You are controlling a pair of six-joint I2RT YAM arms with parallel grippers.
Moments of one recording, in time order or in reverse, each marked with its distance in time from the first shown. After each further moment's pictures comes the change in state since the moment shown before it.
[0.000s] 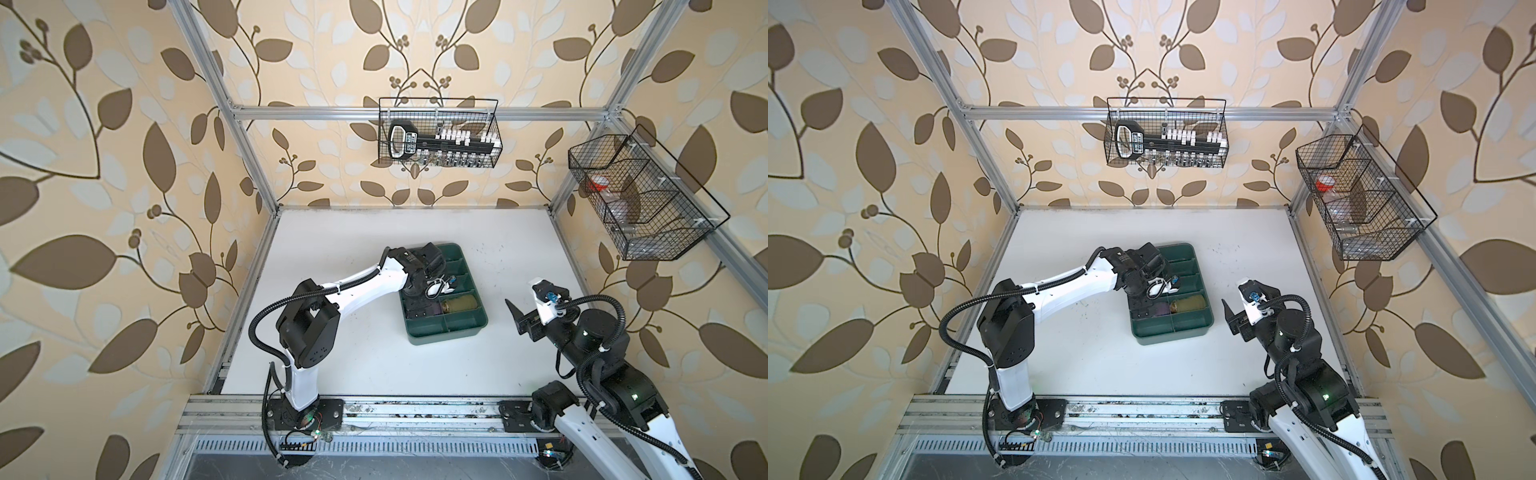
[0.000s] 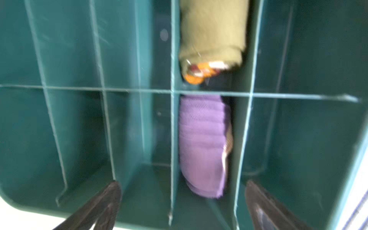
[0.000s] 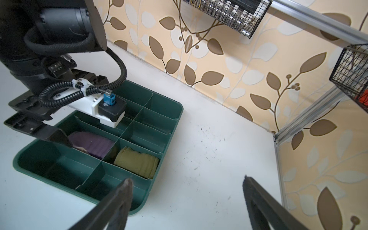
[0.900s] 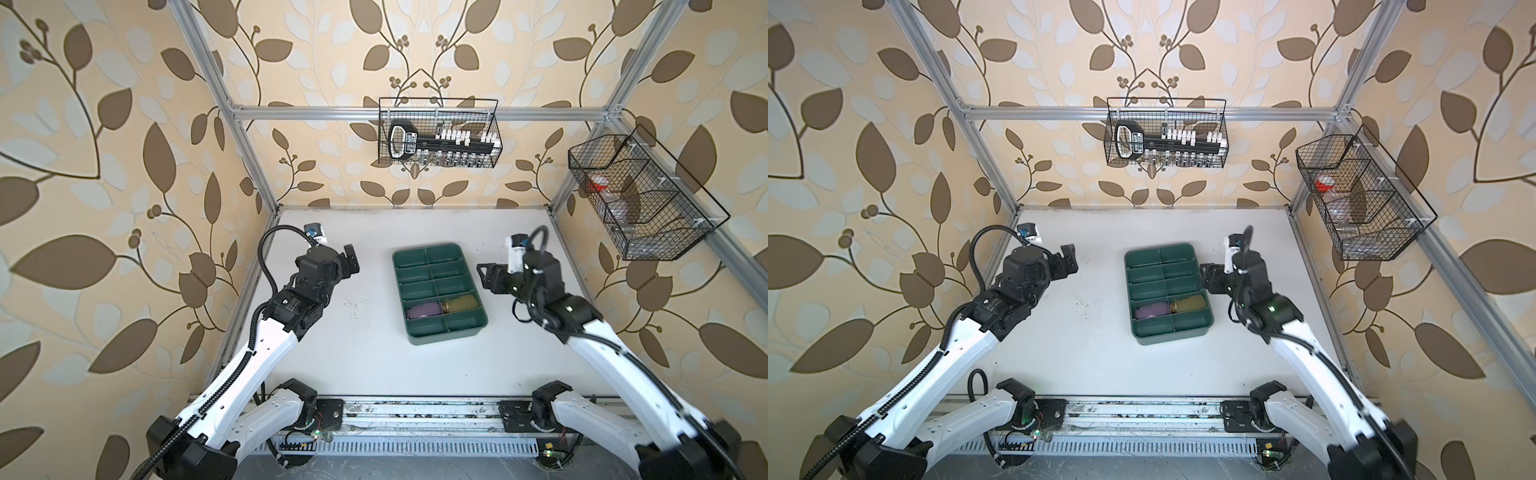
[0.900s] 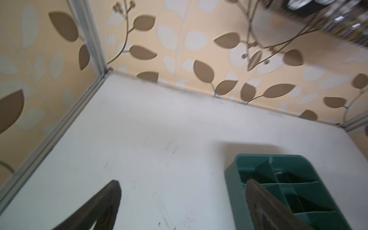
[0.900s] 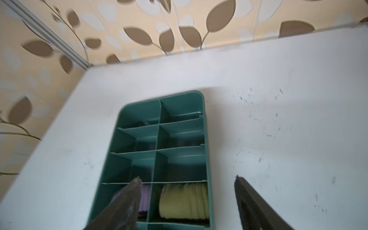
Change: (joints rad) left arm 0.413 -0.901 -0.654 0.536 -0.436 -1.007; right arm -0.040 0.731 0.186 0.189 -0.064 0.636
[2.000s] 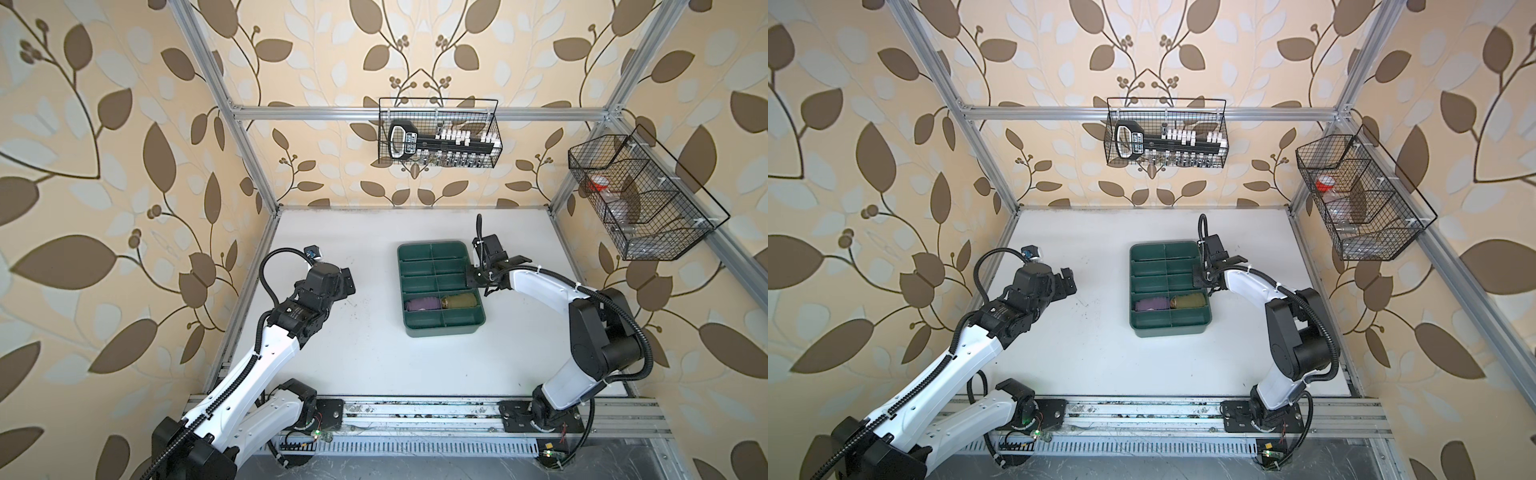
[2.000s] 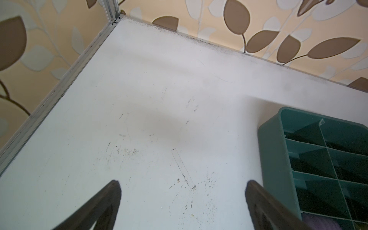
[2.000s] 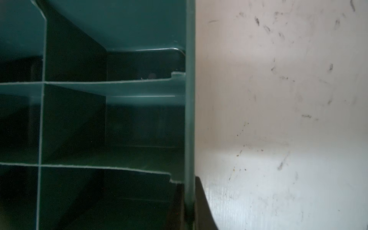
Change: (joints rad) left arm 0.008 -0.032 -0.114 -0.083 0.030 -0.071; right arm -0.026 0.573 0.183 -0.016 0.019 -0.046
